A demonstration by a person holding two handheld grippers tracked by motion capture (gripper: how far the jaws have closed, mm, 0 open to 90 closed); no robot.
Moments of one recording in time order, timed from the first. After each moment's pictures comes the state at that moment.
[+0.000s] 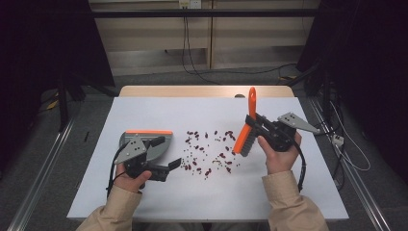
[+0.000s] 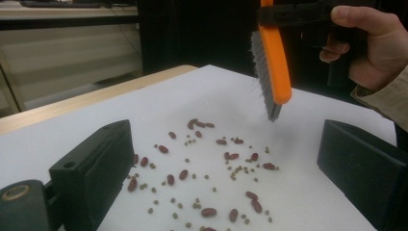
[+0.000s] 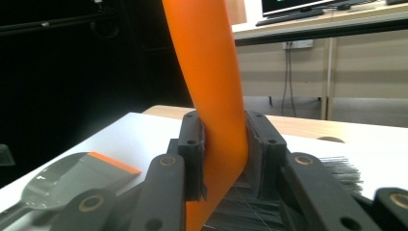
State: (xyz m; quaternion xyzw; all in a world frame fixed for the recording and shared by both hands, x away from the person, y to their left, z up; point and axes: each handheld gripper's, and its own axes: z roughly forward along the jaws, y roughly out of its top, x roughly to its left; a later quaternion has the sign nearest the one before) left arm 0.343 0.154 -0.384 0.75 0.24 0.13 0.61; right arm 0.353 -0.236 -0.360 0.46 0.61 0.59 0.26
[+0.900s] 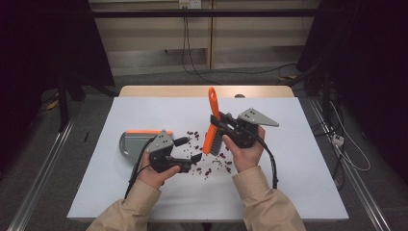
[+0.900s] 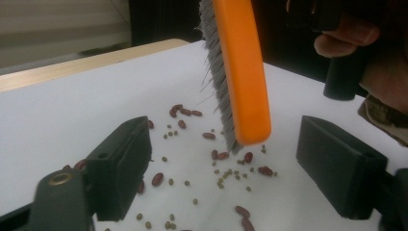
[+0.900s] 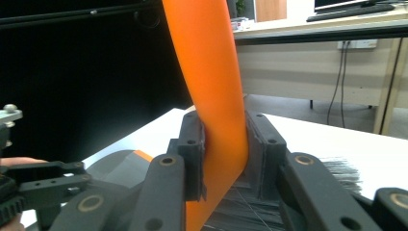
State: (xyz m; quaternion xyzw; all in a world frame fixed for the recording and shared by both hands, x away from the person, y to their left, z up) left arm 0.364 0.100 -0.403 0.77 0.26 0.09 0.58; right arm 0.374 -0.152 -0.360 0.40 0.64 0.61 0.23
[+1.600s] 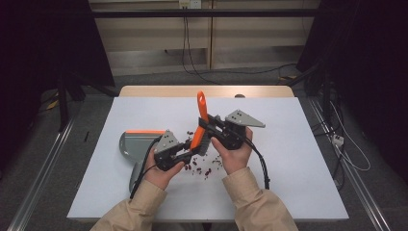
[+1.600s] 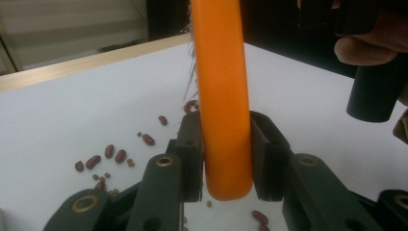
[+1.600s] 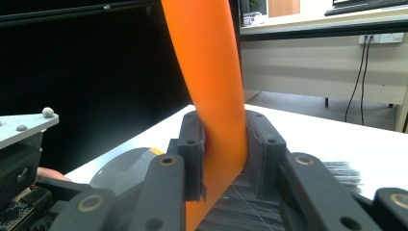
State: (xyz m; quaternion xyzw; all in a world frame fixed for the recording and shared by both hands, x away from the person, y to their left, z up) left arm 0.365 0.091 -0.408 0.78 0.28 0.13 0.55; right arm 0.376 -0.126 -0.365 0.40 0.65 0.62 0.21
